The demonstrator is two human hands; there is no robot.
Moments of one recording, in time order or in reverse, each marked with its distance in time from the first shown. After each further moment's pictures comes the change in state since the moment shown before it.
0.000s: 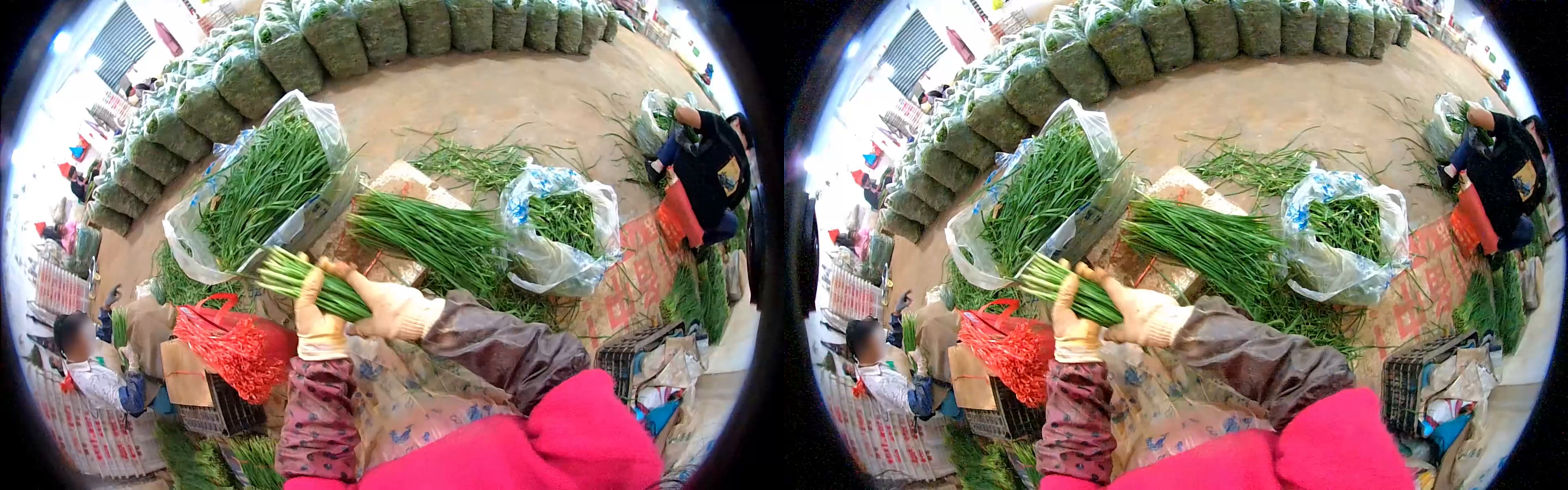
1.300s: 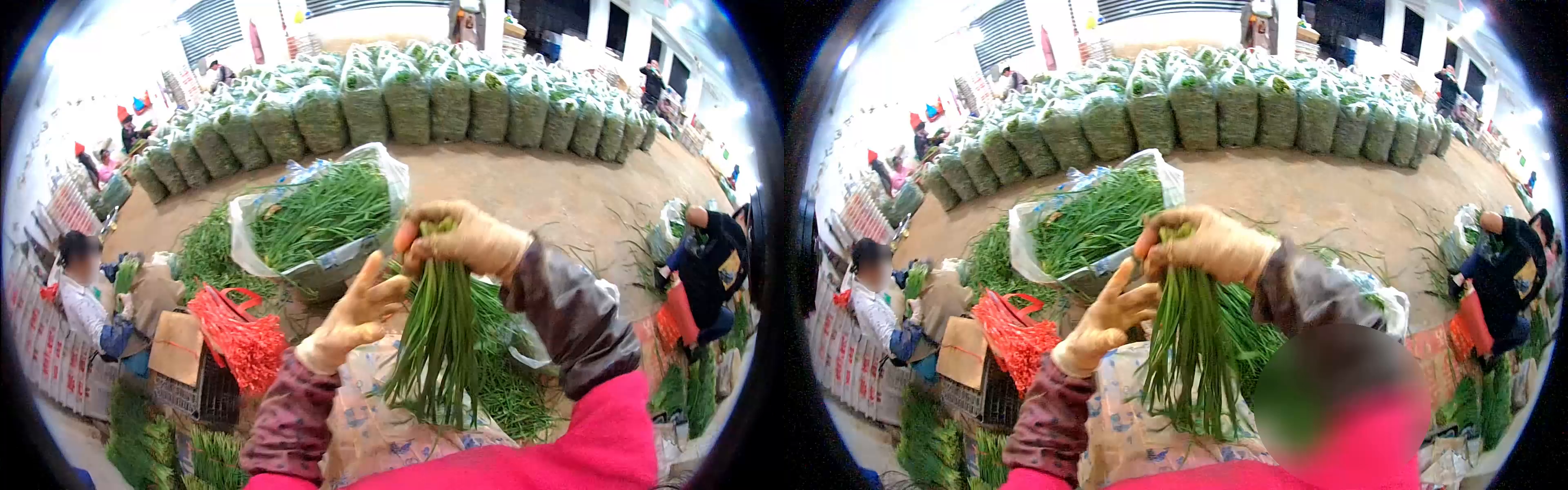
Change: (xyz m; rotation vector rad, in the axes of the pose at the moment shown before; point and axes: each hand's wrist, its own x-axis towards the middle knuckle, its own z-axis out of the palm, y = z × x) left_hand -0.053 0.057 0.044 0.619 -0.902 0.032; right_hand -0.012 -0.131 -0.123 0.435 -0.166 -0.172
